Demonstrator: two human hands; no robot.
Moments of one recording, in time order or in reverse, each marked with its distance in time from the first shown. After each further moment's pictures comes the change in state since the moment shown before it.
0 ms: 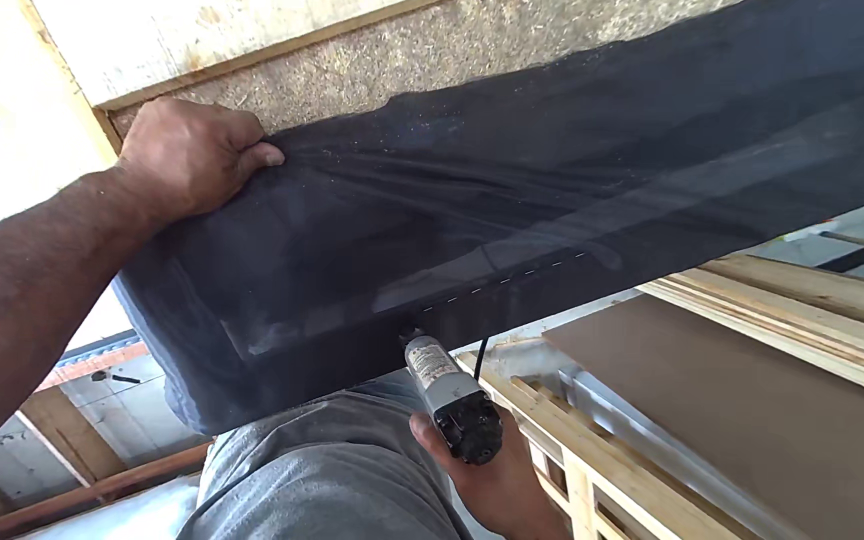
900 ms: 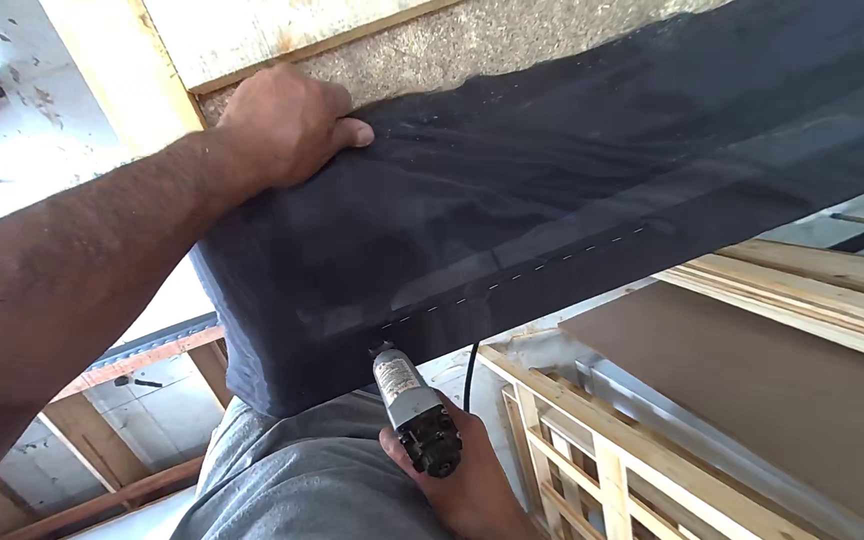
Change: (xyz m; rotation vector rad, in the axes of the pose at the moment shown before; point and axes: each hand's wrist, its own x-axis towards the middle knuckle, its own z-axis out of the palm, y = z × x) left_hand 0.014 0.008 -0.028 0.003 -0.285 -0.087; right_hand -0.028 -0.042 0.109 -0.056 -0.067 0.046
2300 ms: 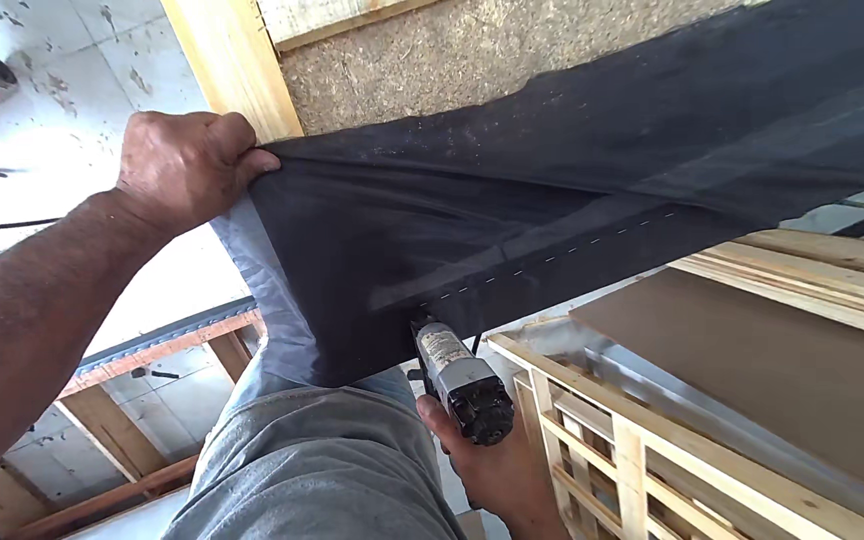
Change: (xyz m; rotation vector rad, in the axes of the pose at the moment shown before) left_hand -0.137 -0.136 0.056 0.047 0.552 0.186; right_hand -0.013 -0.026 0.064 0.177 0.152 0.095
